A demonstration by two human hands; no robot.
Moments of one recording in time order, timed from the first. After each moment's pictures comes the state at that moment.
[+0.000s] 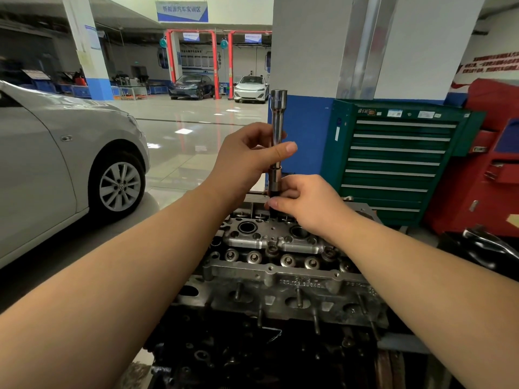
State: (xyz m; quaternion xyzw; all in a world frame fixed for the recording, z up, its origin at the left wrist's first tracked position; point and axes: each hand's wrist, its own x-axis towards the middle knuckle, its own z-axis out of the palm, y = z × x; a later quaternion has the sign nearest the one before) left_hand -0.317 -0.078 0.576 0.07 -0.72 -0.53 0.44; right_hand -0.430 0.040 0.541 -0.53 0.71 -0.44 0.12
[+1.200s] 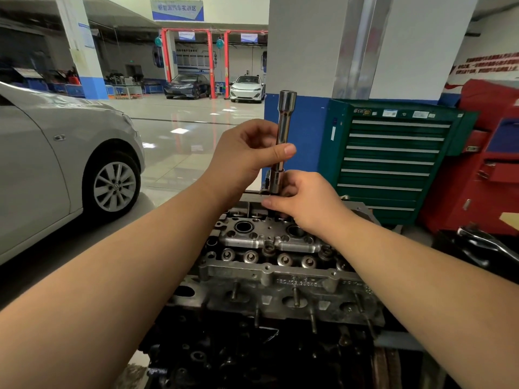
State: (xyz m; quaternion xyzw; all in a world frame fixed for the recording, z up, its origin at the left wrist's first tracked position) left_hand -0.318 -0.080 0.579 0.03 -0.71 -0.55 0.43; right_hand -0.426 0.044 0.544 -0.51 0.72 -0.46 0.09
